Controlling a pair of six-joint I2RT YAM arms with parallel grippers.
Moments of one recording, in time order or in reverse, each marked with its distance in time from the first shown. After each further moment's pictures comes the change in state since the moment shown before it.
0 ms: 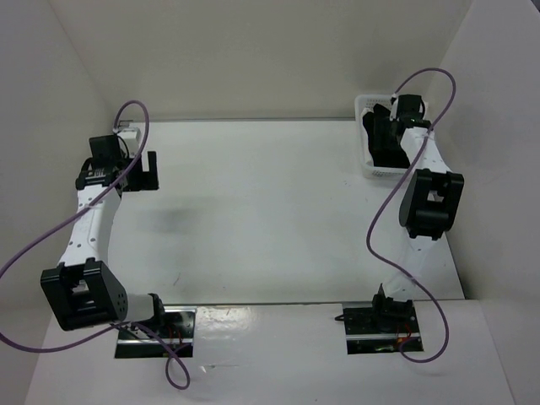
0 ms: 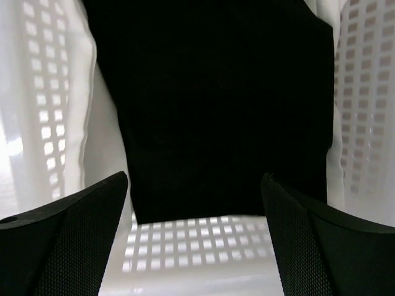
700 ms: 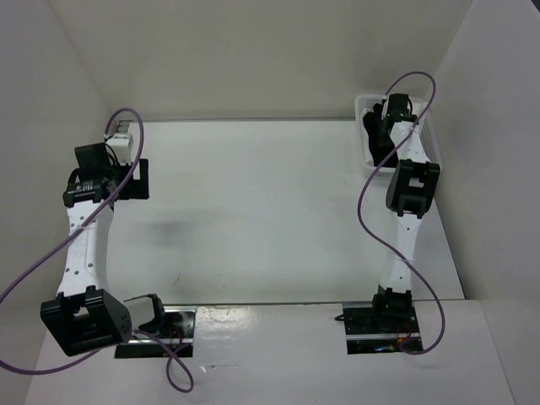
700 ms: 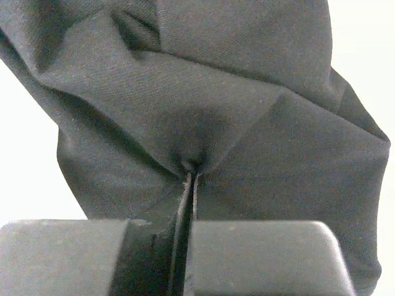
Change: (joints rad) left arm 0.052 -0.145 -0.045 -0.080 0.000 0.105; right arm 0.000 0.512 0.561 -0.128 0.018 -0.044
